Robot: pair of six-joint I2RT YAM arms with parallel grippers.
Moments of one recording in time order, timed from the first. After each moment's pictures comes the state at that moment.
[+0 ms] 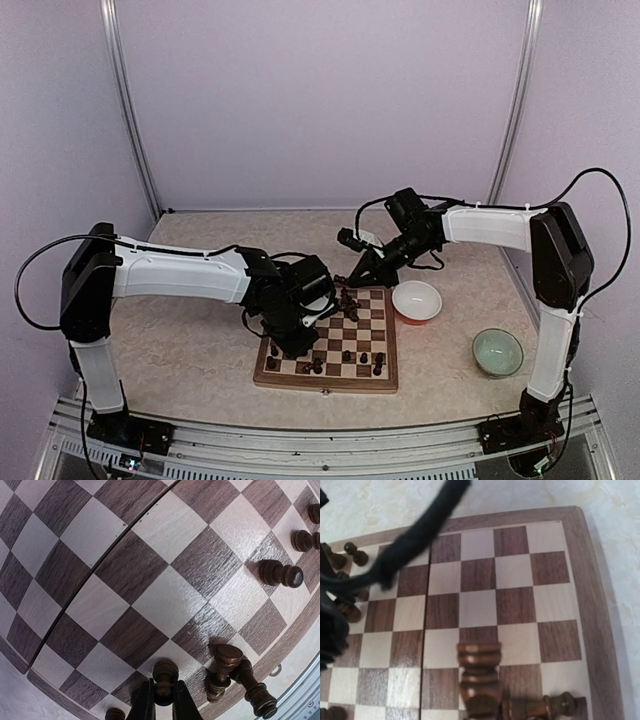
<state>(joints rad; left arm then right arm) -1.05 1.91 1.38 -0.79 -0.01 -0.16 0.56 1.96 1.47 -0.56 -0.75 -0.68</state>
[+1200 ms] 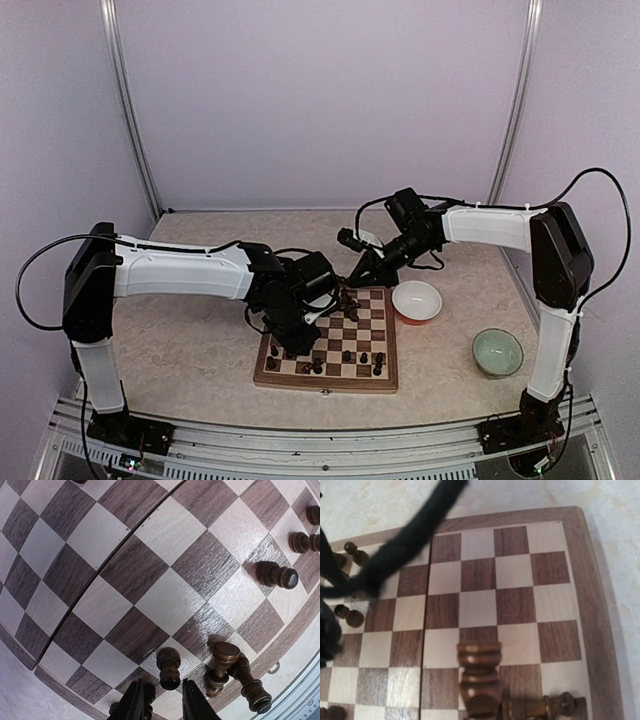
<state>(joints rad) -1.05 1.92 1.43 -0.85 -0.03 -0.15 0.56 1.96 1.47 -0.56 -0.75 -0.68</state>
